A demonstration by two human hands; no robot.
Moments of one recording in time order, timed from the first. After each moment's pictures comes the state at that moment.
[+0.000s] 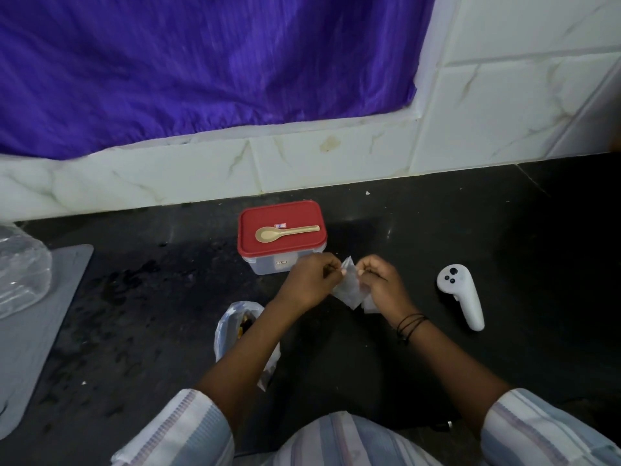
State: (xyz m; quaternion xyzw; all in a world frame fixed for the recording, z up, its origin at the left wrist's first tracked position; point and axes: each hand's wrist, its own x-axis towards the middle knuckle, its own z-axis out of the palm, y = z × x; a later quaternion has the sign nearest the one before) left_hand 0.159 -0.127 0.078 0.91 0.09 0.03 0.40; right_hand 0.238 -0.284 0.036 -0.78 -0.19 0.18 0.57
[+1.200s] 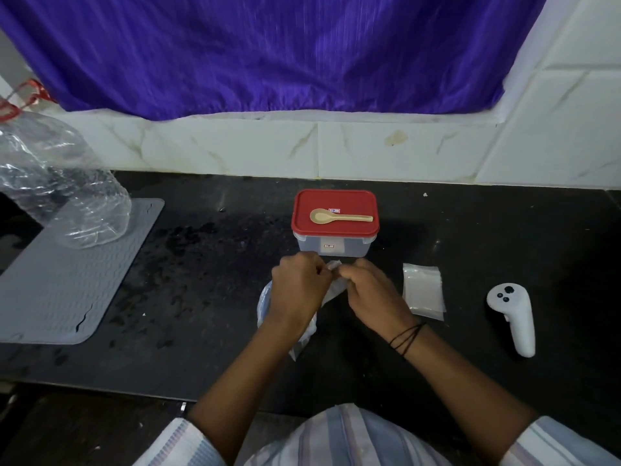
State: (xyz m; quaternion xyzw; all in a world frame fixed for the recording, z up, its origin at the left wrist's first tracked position) left_hand 0.066 -0.117 0.105 0.88 0.36 0.17 0.26; right_hand 0.155 -0.228 0.098 -0.83 -0.45 0.17 0.27
